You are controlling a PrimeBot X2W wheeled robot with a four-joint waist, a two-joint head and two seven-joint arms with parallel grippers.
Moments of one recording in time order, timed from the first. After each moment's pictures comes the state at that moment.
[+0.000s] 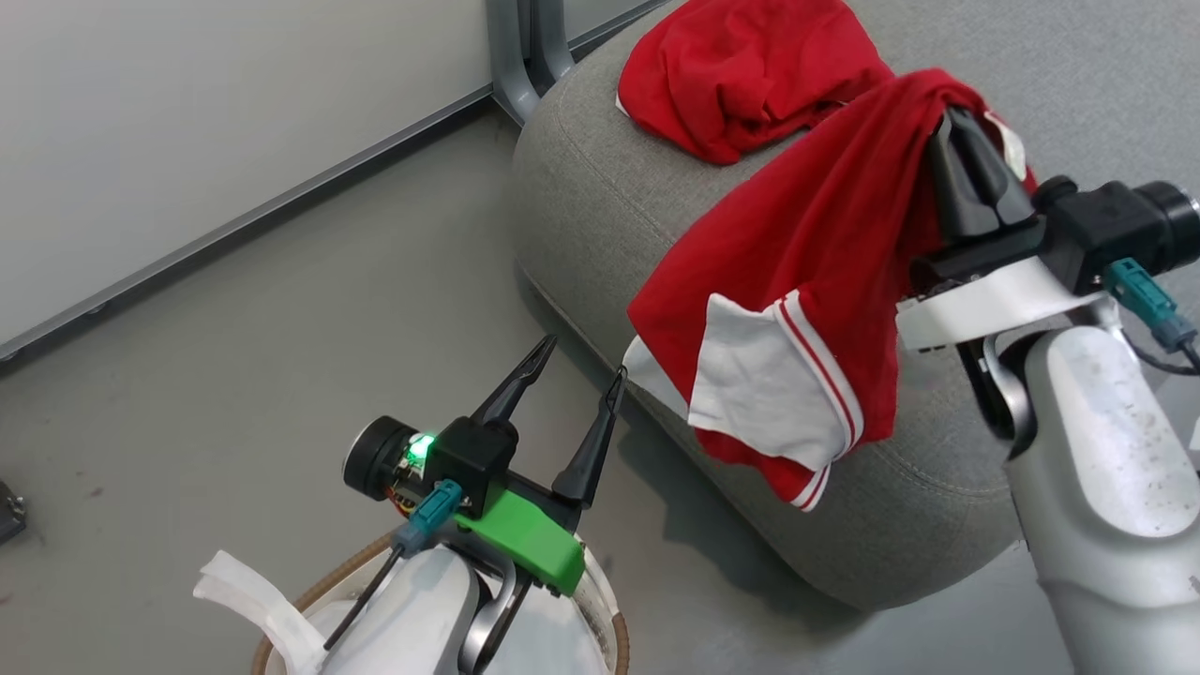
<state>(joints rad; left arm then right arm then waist) -0.35 0.08 -0.56 0.33 -0.27 -0.13 -0.26 -0.56 -0.12 0.09 0.19 0.08 0.13 -0.26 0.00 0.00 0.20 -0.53</state>
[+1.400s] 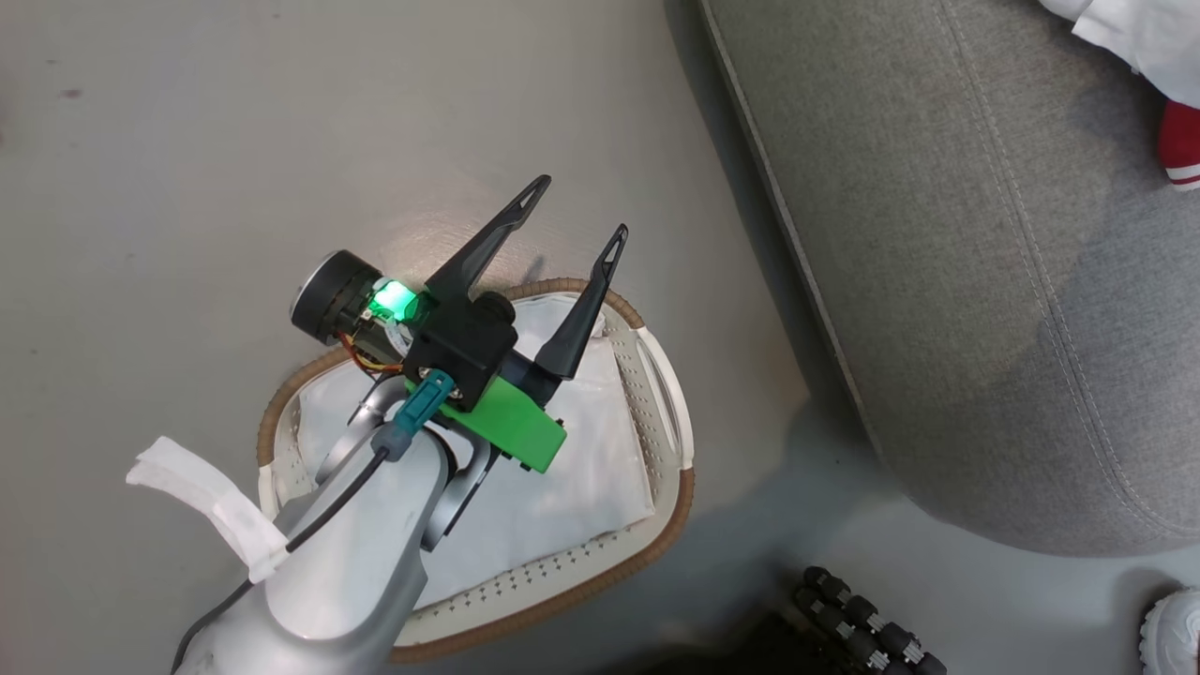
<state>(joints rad) -0.58 0.18 -0.61 0.23 -0.19 -0.11 -0.22 -1.01 -0.38 -0.24 0.64 0.04 0.13 -0.26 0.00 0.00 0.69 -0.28</state>
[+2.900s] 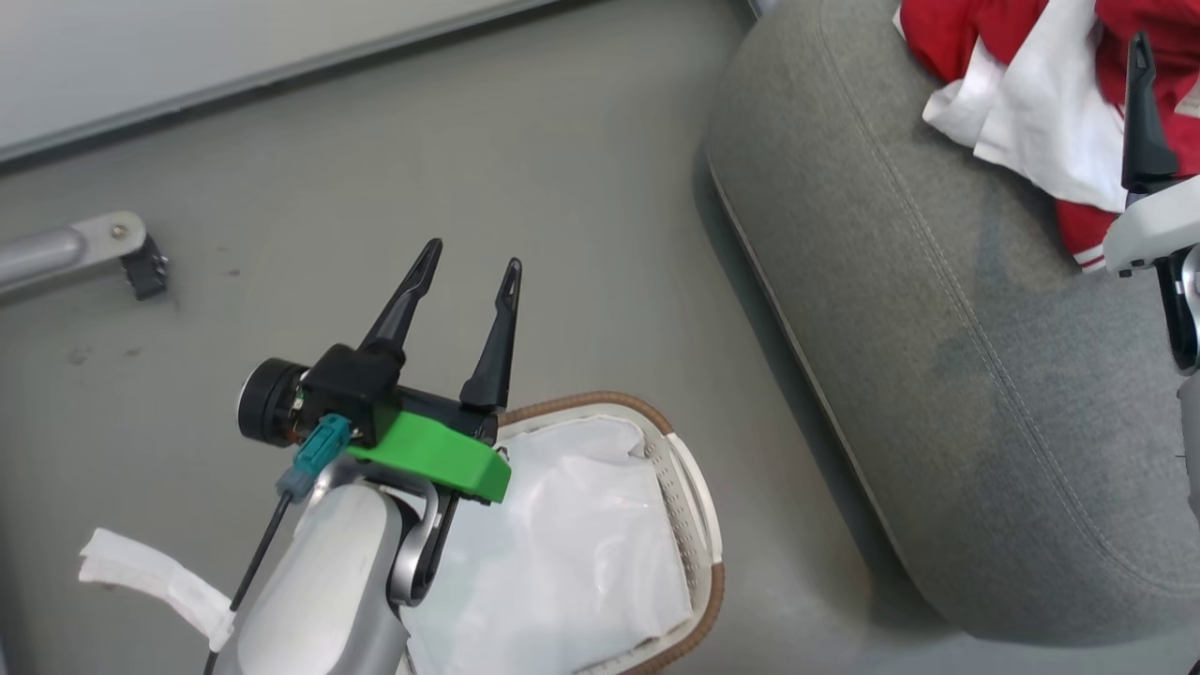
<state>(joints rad) -0.42 0.12 -0.43 0.27 -0.32 -0.07 -0.26 -0.73 -0.30 -0.14 0.53 -0.02 0.13 -0.26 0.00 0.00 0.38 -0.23</state>
